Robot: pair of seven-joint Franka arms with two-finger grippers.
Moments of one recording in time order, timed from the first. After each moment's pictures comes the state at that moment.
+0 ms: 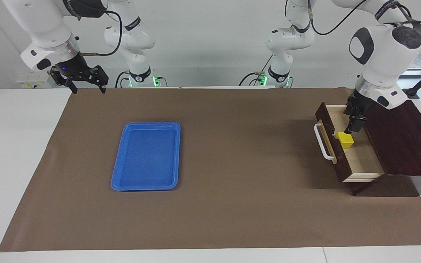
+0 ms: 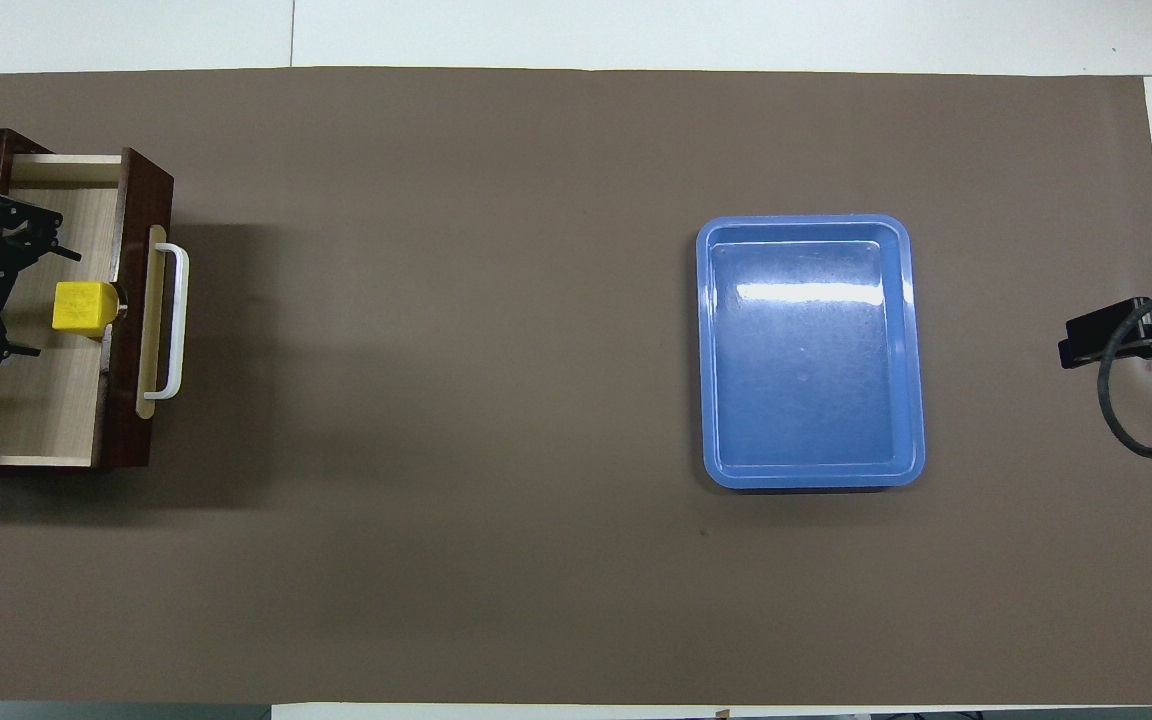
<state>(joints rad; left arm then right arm) 0.06 0.01 -0.05 -1.81 0.05 1.87 -1.19 -0.10 -0.06 0.08 -1.62 -0.01 1.46 -0.02</state>
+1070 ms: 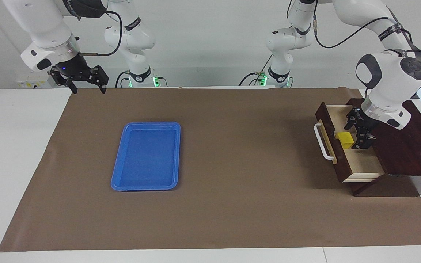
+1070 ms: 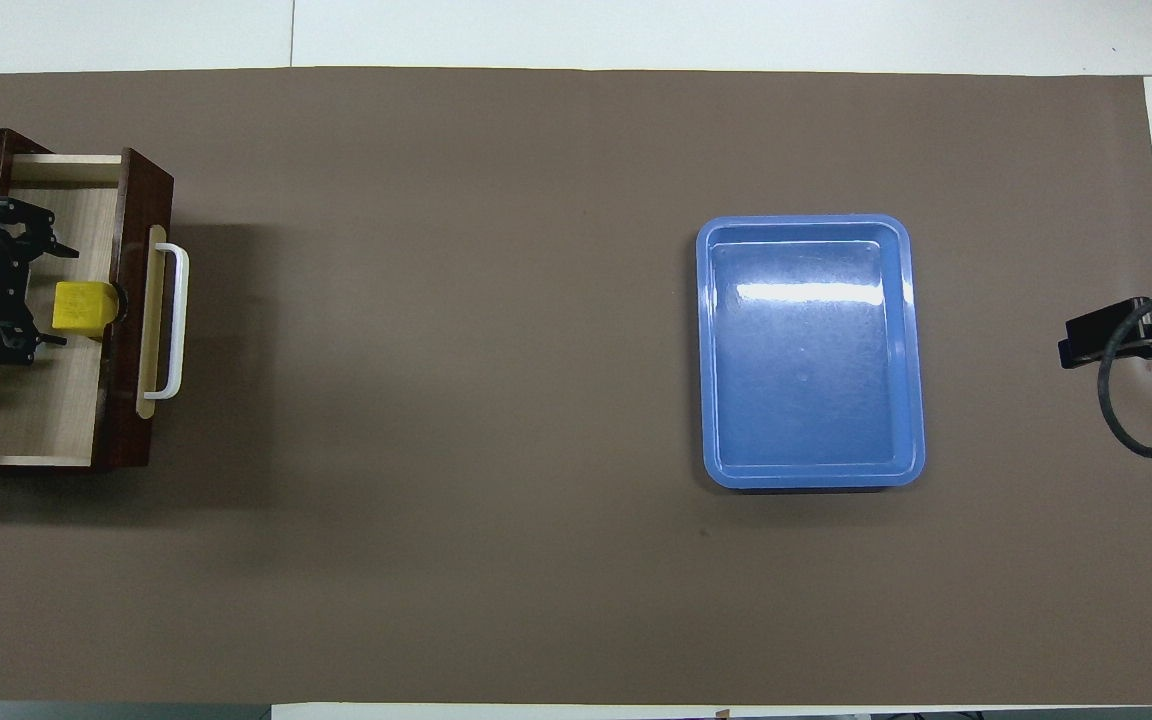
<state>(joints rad) 0.12 0.14 -0.04 -1.82 0.04 1.97 -1.38 -0.10 -0.06 0.08 -1.62 -0.01 1.46 -0.02</state>
